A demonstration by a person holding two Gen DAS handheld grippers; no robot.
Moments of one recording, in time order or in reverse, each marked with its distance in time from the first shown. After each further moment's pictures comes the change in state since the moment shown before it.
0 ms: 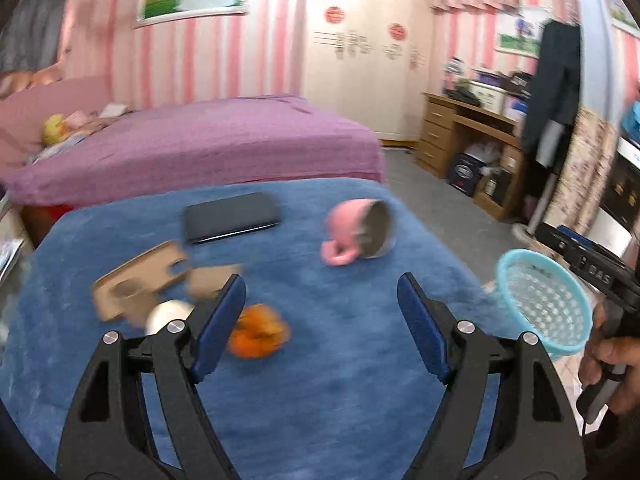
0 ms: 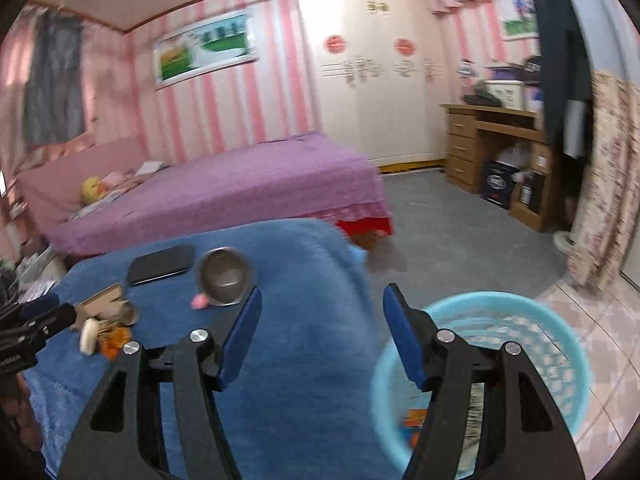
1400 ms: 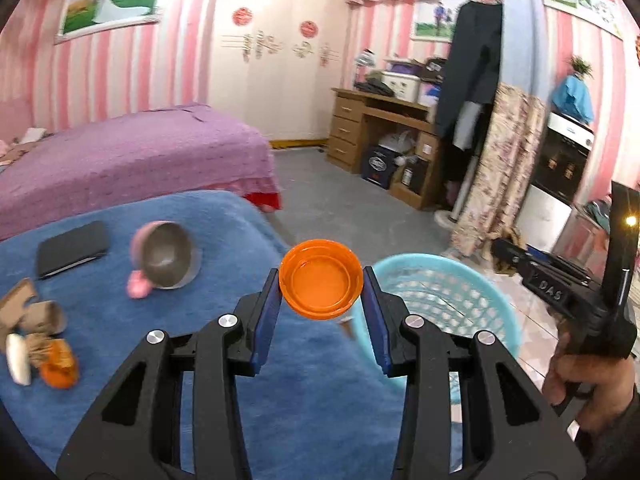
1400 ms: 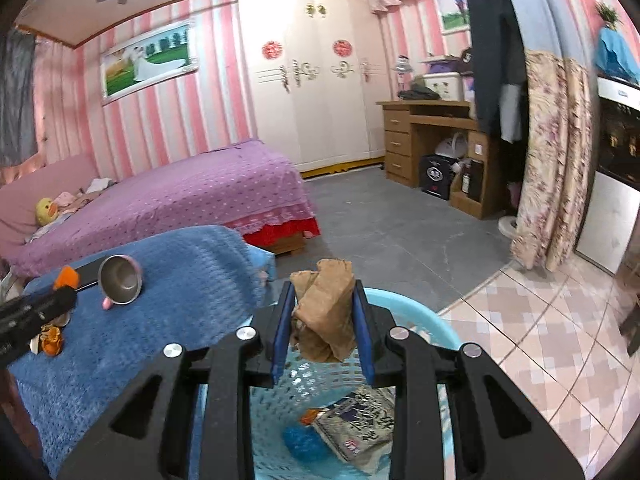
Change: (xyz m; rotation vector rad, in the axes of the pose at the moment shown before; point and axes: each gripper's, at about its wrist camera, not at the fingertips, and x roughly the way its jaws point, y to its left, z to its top) left arm 0.048 -0.209 0.004 0.144 -0.003 -0.308; right arm -0.041 -0.173 -0.012 0.129 -0.017 -0.226
